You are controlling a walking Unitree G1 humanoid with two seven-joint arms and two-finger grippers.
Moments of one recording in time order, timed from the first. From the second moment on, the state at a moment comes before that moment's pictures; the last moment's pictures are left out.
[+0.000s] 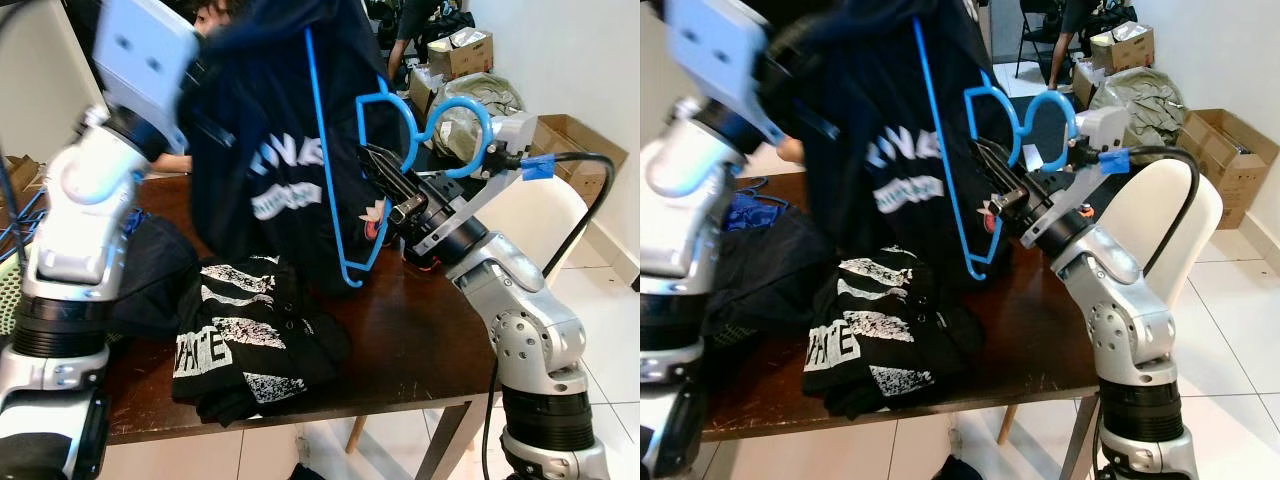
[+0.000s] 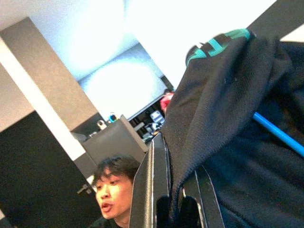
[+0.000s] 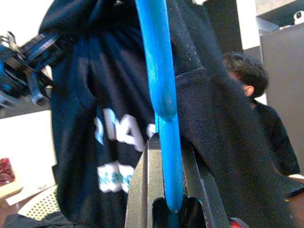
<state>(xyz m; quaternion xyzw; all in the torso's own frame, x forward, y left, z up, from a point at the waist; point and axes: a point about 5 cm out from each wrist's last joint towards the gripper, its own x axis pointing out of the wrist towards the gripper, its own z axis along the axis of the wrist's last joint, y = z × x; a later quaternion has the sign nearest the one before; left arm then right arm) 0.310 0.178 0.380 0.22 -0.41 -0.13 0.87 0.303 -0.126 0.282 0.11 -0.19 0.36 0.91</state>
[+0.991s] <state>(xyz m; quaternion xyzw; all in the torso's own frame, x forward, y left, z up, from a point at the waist) 0.306 0.192 0.356 0.20 -0.37 -0.17 0.89 0.318 -0.126 0.292 0.31 -0.18 0.31 0.88</state>
